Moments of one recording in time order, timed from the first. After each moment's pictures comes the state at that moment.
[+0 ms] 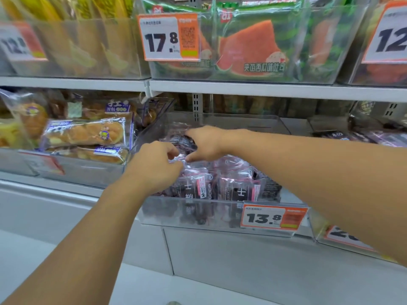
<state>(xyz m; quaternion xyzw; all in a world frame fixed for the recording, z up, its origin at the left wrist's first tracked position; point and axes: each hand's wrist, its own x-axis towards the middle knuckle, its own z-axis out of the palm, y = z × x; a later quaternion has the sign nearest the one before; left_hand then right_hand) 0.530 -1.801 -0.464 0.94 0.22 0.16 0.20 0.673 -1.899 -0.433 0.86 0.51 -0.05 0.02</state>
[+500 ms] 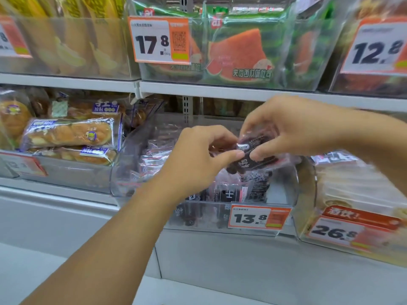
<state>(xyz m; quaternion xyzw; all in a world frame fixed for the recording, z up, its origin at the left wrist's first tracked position) 0.539 -1.888 -0.434 0.87 -0.05 0.27 0.41 0.632 -2.064 -0.352 0.84 0.54 0.01 -0.10</state>
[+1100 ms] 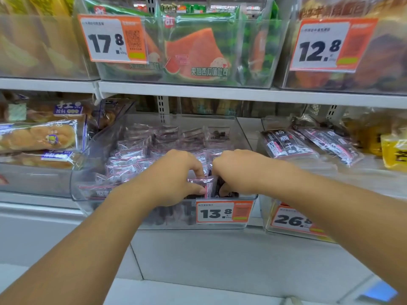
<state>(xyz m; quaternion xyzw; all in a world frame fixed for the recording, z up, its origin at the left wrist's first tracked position) 0.556 -1.898 -0.454 0.98 -0.02 0.06 0.19 0.639 -2.057 -0.433 0.88 0.45 -0.02 0.14</state>
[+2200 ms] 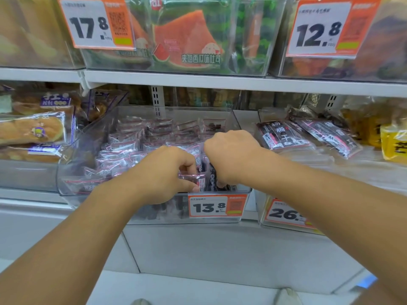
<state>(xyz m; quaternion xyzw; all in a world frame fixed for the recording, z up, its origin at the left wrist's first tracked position) 0.551 -1.902 -0.455 0.98 -0.02 0.05 0.19 0.635 -2.048 -0.428 0.90 0.41 0.08 0.16</state>
